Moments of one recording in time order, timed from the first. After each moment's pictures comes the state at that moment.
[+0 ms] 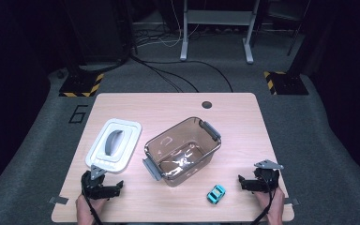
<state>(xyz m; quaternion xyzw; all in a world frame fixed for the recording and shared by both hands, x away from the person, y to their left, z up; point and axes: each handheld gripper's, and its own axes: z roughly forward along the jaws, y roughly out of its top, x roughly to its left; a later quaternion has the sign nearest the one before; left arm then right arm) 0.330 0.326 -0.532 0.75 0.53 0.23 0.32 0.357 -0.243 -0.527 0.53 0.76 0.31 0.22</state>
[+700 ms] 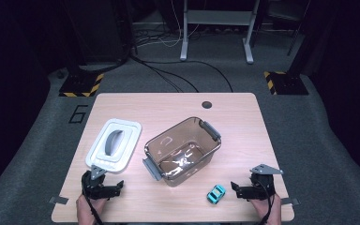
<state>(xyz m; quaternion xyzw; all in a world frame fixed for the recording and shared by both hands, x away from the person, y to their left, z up) 0.331 0.326 -0.532 0.75 0.53 0.22 0.32 0.323 -0.212 -0.494 0.50 0.77 0.36 0.17</state>
